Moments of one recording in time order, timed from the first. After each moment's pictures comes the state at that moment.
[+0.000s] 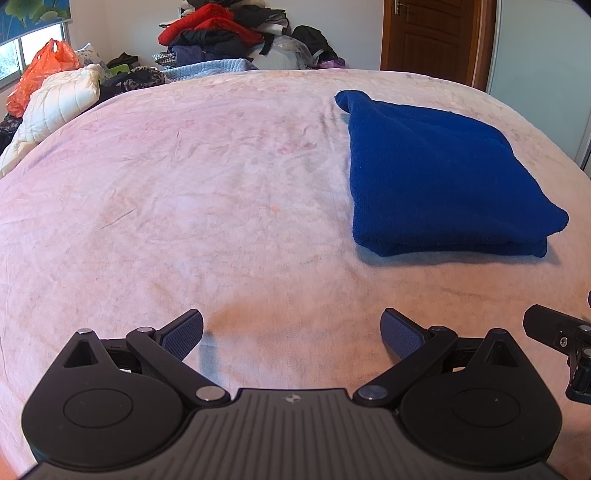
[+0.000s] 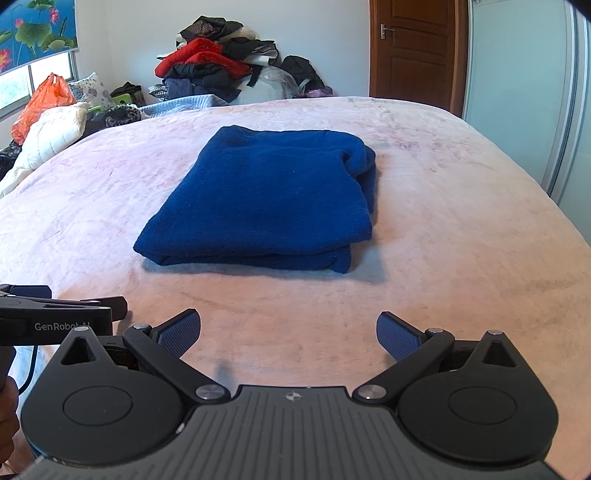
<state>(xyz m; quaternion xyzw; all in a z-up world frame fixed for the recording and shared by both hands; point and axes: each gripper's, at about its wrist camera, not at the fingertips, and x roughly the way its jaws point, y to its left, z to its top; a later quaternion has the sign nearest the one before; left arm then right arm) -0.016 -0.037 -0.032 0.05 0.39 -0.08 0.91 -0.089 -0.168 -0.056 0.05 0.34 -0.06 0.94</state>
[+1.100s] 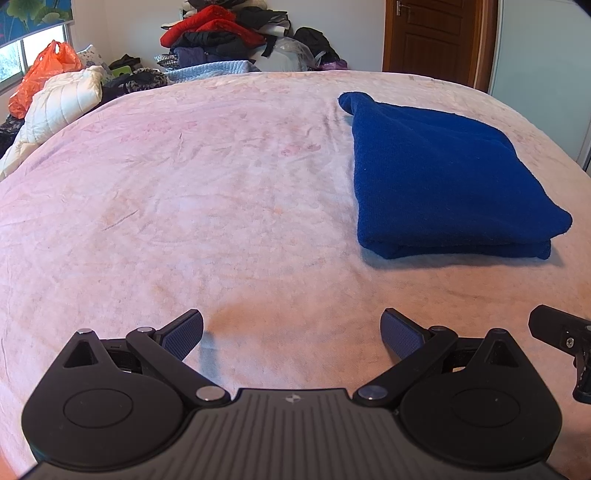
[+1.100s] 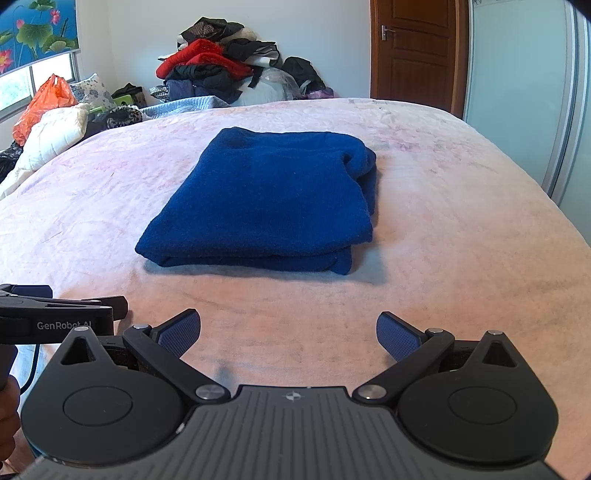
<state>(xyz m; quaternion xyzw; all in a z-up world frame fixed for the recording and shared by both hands) -0.015 -0.036 -0.034 0.05 0.39 -0.08 0.92 -0.090 -0.166 -0.055 0.05 0.33 -0.06 0.94</state>
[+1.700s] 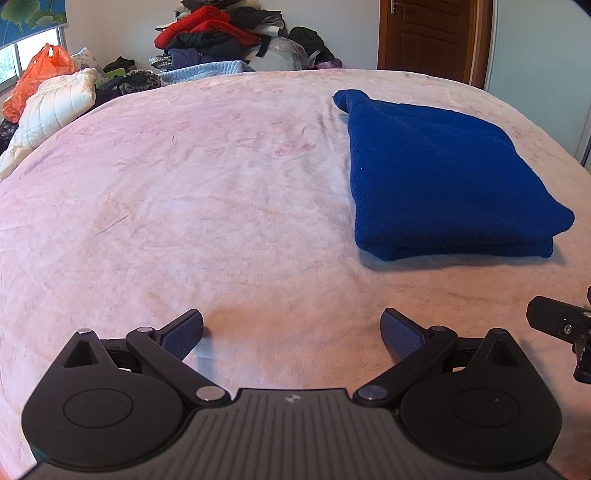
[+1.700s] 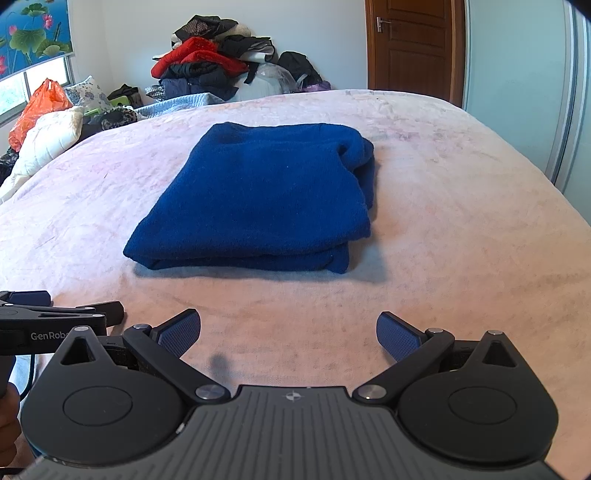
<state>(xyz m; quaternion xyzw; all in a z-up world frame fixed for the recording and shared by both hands) -0.009 -0.039 -0.034 0.05 0.39 -0.08 0.92 -0.080 -0.176 -0.062 0.07 0.34 -0.06 0.94</state>
